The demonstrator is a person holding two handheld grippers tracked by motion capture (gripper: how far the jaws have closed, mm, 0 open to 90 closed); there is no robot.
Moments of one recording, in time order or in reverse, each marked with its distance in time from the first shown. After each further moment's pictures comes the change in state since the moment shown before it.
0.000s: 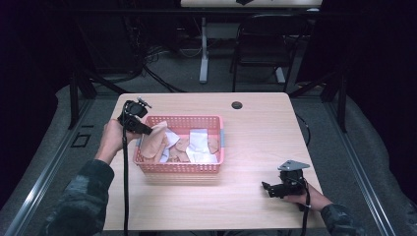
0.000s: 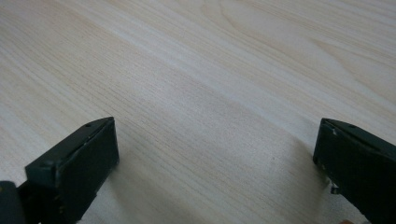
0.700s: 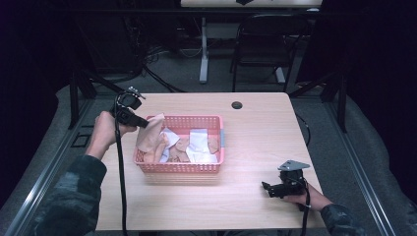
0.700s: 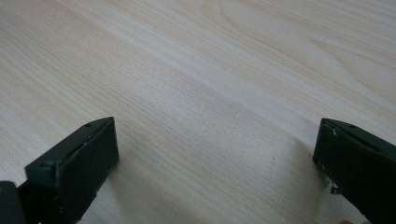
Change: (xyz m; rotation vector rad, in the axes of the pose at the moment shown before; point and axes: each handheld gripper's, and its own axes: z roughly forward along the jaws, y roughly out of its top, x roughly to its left) left arm 0.004 0.007 -0.035 -0.039 -0.009 0.003; right arm 0.000 0.000 0.000 0.002 0.001 0.001
